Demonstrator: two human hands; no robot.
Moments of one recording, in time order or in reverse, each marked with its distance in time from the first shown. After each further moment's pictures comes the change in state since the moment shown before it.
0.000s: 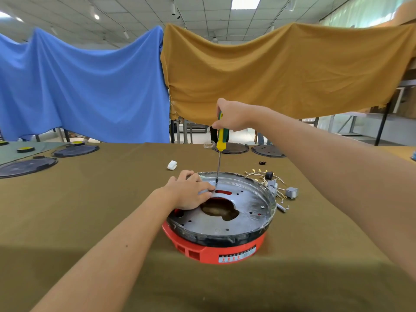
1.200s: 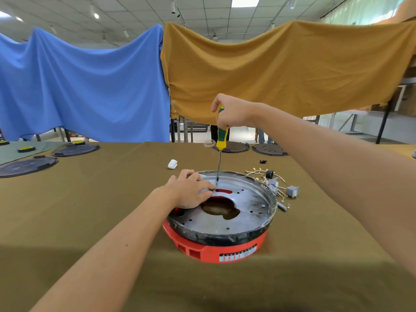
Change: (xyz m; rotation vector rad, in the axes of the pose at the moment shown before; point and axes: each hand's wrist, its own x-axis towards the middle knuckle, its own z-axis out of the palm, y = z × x) left_hand 0.002 0.000 0.000 -0.019 -0.007 0.004; right_hand -0.005 -0.001 -0.001 0.354 -0.019 -0.017
